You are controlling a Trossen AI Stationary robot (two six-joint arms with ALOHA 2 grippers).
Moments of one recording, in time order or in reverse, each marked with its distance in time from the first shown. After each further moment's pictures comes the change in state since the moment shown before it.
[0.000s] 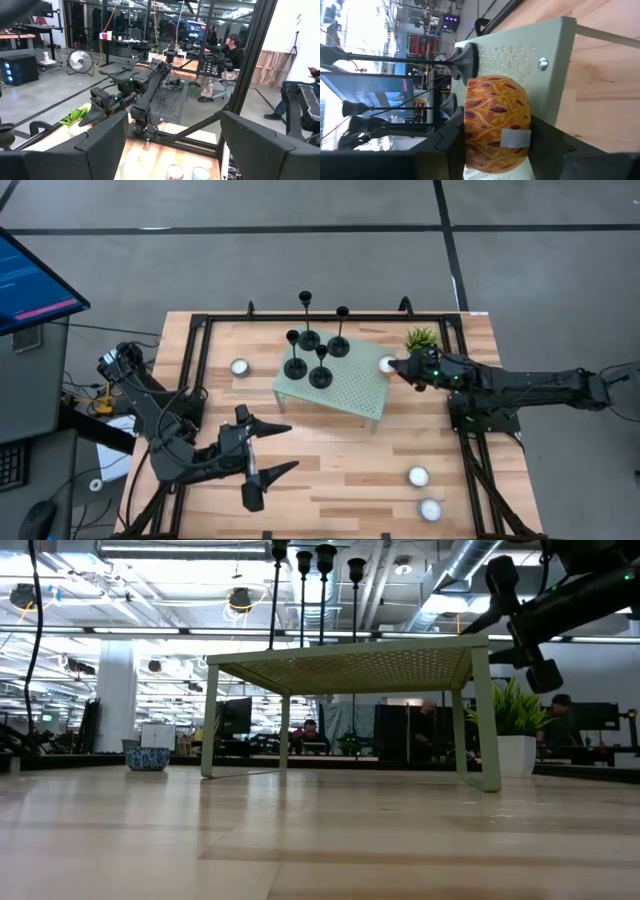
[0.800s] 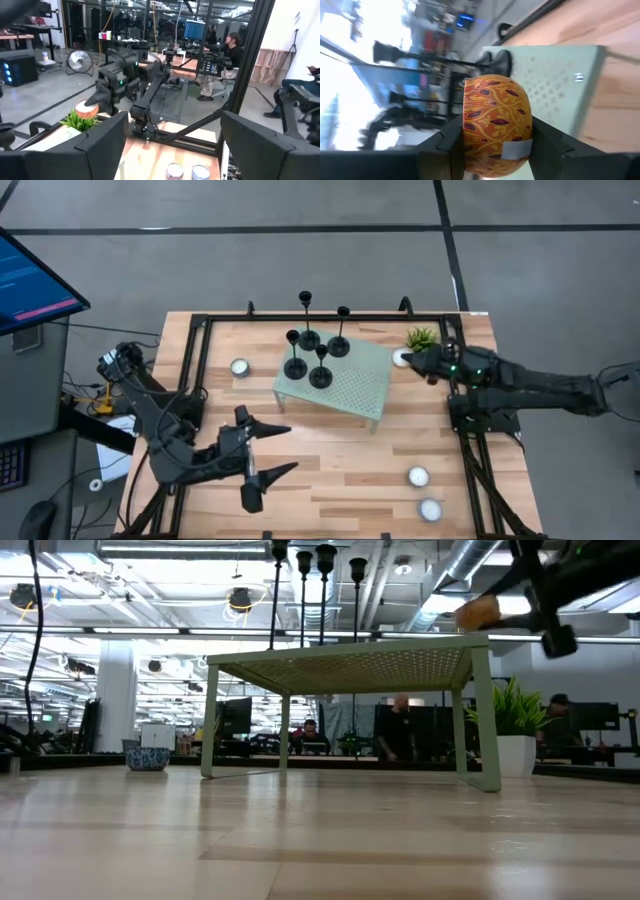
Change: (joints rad) left arm -0.002 0.000 0.000 -0.009 0.000 0.000; right arm 0.007 -0.181 0.123 -0.221 -0.007 -0.083
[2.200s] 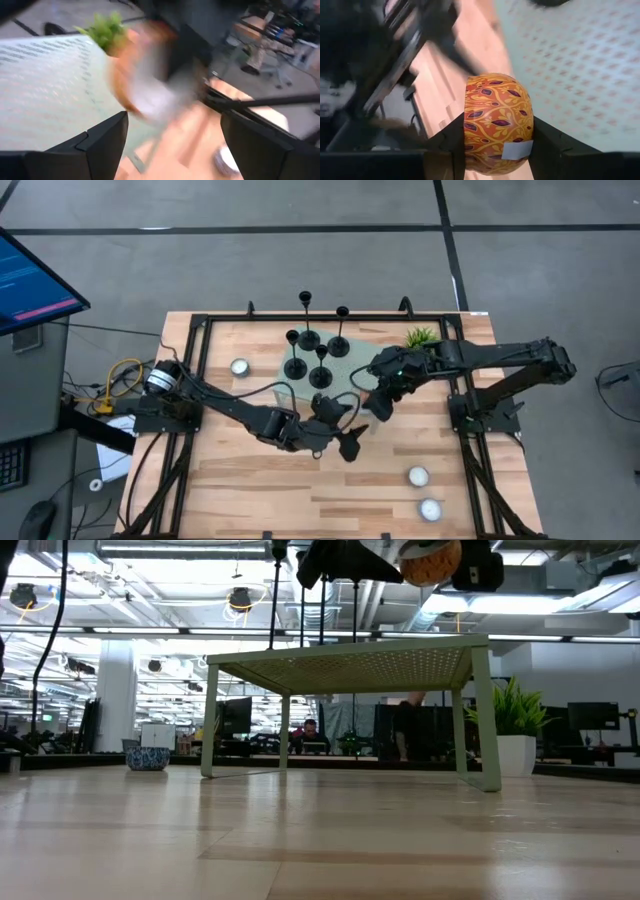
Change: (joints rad) left arm 0.468 0.411 0.000 -0.036 0.338 -0.505; right arm 0.177 0.882 0.849 -0.598 -0.415 -0.653
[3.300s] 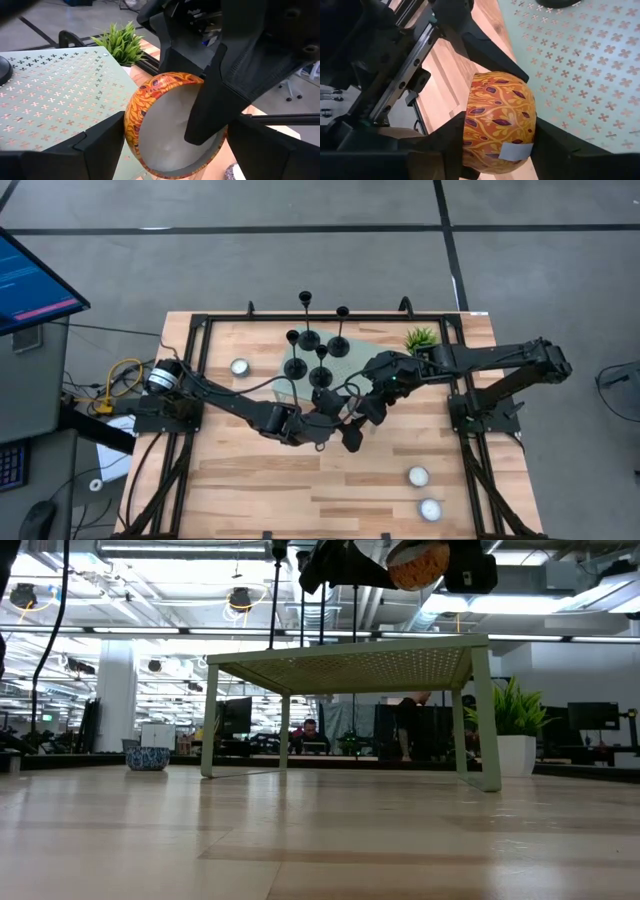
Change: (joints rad) left arm 0.055 0.002 0.000 0.025 -0.031 -0.002; right arm 0.036 0.042 0.000 0.054 0.012 0.041
